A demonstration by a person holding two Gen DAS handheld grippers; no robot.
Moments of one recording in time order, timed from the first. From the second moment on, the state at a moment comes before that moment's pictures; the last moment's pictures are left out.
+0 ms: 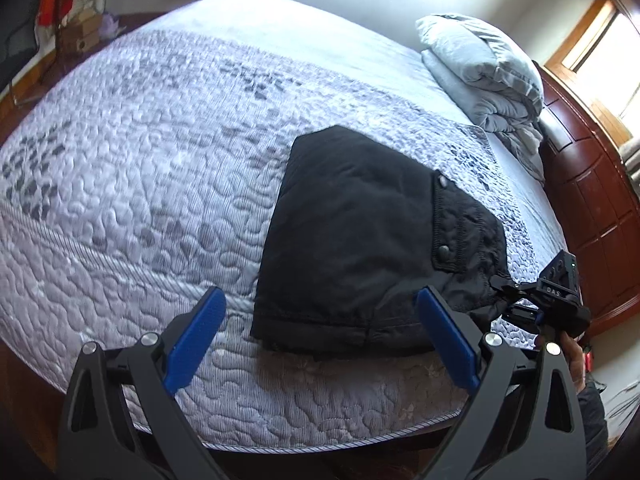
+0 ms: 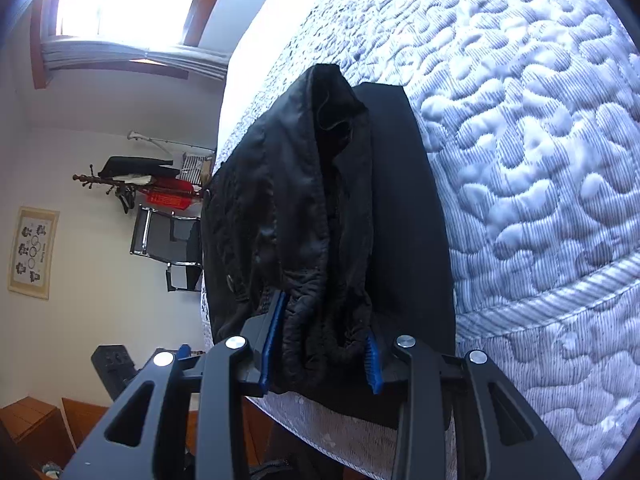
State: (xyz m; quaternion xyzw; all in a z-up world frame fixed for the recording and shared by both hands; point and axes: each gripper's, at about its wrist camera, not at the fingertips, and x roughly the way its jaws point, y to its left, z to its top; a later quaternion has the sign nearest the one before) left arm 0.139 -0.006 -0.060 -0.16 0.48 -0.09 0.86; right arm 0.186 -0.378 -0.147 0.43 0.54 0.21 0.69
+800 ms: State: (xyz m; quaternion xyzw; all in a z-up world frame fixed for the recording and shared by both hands) left arm 0.166 -0.022 -0.032 -0.08 0.45 -0.08 0.89; right arm 0.160 -0.397 -0.064 0.33 0.49 0.15 0.79
